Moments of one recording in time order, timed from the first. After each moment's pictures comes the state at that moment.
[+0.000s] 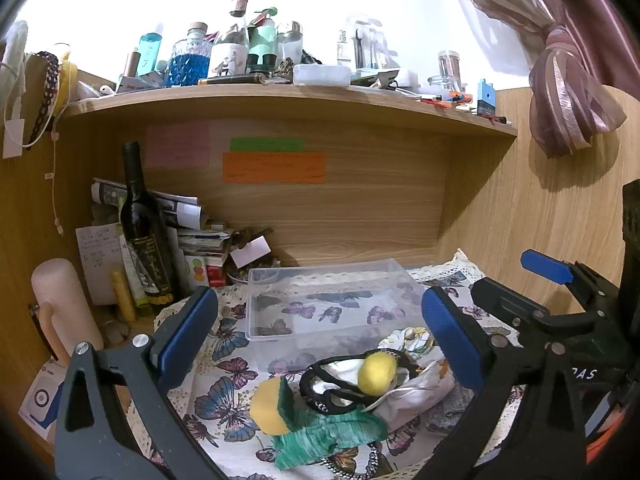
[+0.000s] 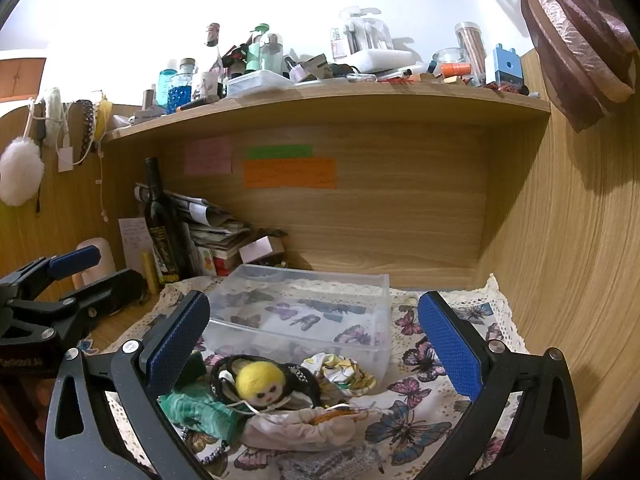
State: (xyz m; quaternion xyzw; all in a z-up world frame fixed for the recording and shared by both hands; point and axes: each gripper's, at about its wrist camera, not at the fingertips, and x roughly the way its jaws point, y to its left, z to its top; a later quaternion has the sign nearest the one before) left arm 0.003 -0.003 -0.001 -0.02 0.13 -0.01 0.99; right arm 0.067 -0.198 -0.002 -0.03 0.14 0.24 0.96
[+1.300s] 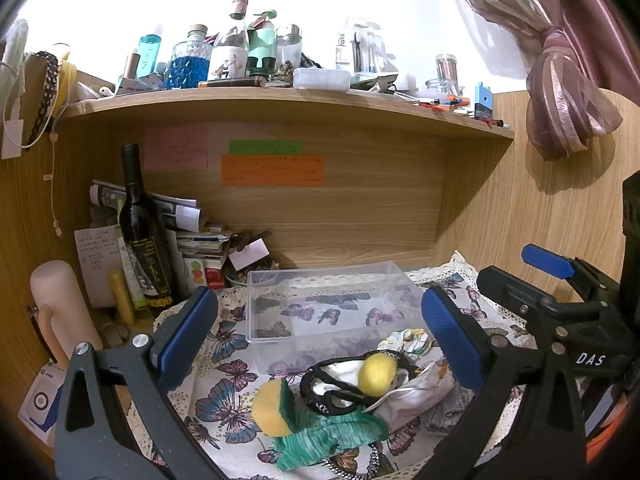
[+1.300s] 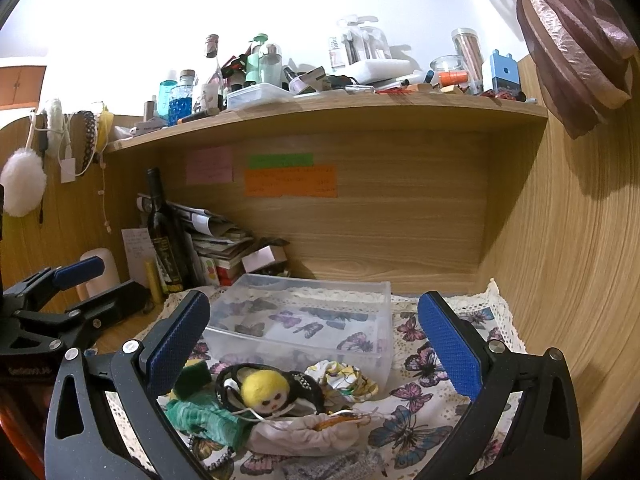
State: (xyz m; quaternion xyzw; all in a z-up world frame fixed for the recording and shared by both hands) left arm 0.001 0.003 0.001 -0.02 0.13 -0.02 0.99; right arm 0.063 -0.199 0.002 -0.02 0.12 0.24 0.96
